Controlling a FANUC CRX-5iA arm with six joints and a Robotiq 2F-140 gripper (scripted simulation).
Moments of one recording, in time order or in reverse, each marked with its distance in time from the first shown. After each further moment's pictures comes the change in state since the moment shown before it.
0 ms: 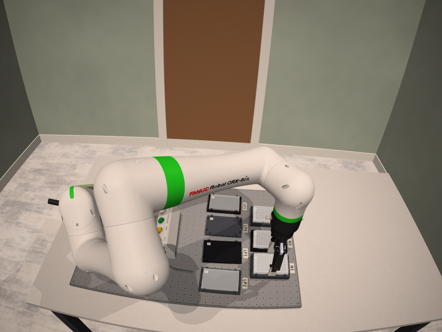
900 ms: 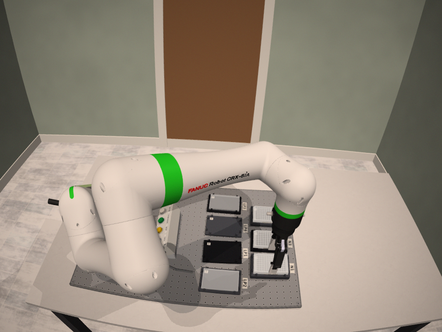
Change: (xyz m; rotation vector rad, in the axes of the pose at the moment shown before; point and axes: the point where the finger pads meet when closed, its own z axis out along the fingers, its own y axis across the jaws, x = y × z) arm 0.000 0.000 -0.017 0.000 0.000 0.000
